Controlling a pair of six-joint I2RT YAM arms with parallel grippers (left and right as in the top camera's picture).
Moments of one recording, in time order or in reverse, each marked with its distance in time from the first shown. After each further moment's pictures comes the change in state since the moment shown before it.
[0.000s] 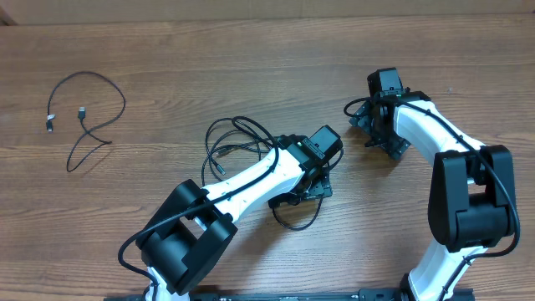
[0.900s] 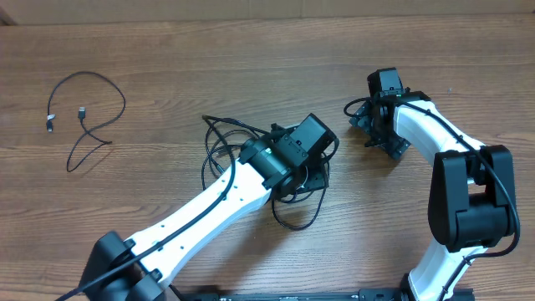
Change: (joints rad) left arm 0.000 -0.302 0.000 -0.014 0.007 -0.006; right arm 0.000 0.000 0.000 0.000 0.000 0.000
